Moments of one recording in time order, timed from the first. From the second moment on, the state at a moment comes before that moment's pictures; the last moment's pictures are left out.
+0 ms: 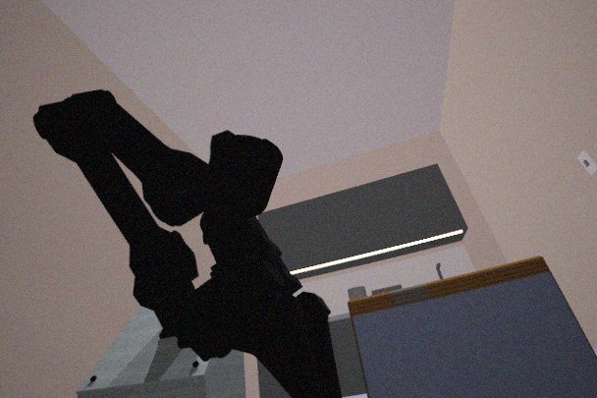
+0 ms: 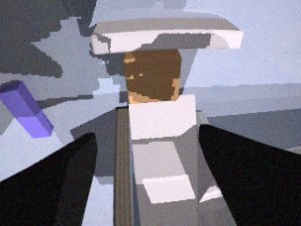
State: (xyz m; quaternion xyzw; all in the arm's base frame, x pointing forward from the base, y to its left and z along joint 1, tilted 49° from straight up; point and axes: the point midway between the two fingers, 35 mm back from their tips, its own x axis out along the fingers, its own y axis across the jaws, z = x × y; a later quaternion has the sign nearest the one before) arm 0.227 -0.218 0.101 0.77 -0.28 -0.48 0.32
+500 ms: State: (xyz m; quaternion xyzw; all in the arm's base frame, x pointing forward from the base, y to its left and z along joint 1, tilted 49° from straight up) arm 0.227 -0.236 0.084 0.76 -0.28 -0.49 0.32
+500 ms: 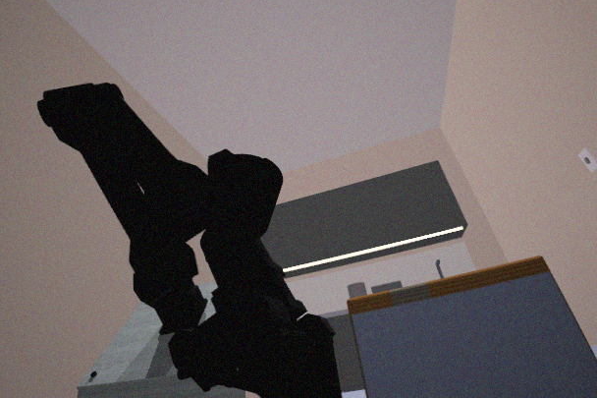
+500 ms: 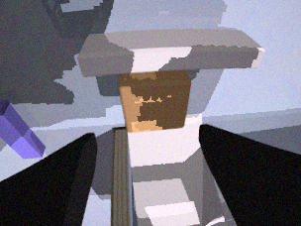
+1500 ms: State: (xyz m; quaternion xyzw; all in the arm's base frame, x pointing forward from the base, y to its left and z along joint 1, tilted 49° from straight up) arm 0.227 -0.250 0.065 0.76 -0.26 -0.49 0.33
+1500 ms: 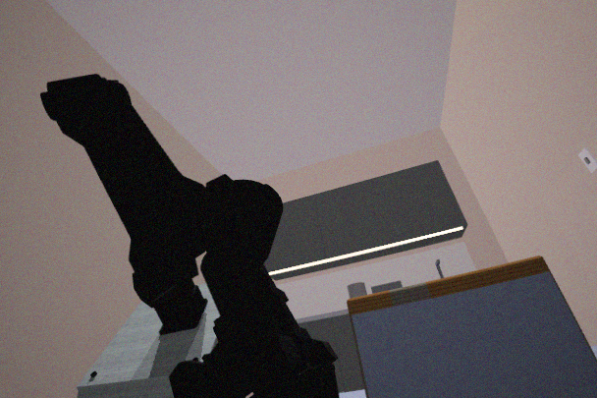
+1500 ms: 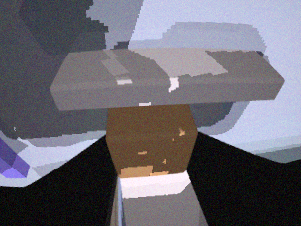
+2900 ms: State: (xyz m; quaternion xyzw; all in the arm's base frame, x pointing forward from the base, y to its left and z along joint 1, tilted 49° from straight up) arm 0.227 -0.186 0.098 0.56 -0.04 -0.57 0.60
